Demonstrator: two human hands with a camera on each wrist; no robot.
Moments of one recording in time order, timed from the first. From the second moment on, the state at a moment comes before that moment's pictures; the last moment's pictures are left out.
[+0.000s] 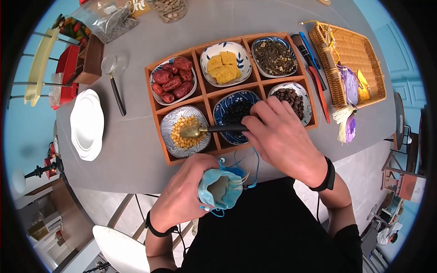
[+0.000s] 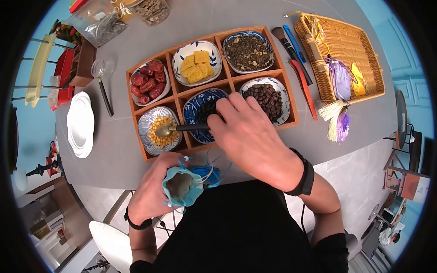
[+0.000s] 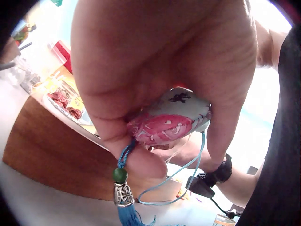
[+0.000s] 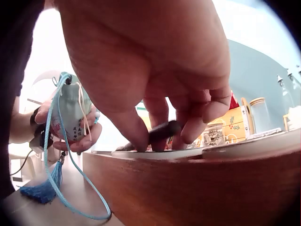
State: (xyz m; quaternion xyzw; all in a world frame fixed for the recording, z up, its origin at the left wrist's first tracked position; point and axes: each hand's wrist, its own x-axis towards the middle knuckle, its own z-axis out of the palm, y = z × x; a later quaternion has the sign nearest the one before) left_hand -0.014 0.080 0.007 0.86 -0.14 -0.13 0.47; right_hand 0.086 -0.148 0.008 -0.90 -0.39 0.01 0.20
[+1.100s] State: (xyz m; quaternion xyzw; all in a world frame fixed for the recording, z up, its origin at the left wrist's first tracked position) left_hand 0.036 0.049 0.034 0.91 -0.19 -0.27 0.24; right_hand 0.071 -0.196 -0.006 -0.77 -0.06 0.02 0.63
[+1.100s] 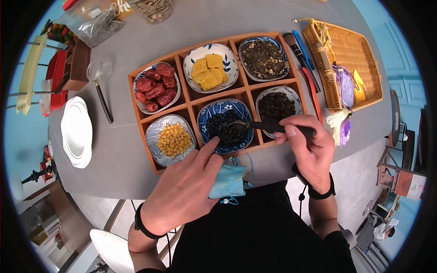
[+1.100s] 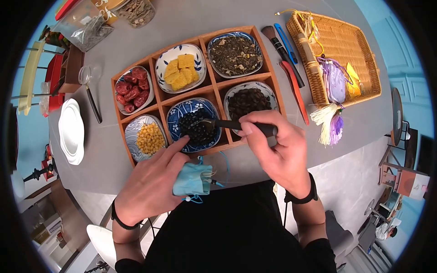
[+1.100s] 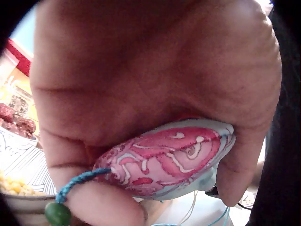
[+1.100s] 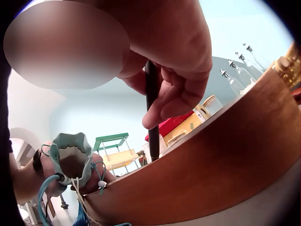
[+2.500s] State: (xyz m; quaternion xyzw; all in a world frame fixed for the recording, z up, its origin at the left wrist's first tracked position) left_hand 0.014 0.065 0.007 0.87 -0.06 -0.10 0.48; right_hand 0.062 -0.213 0.055 -0.69 -0.20 -0.08 0.69
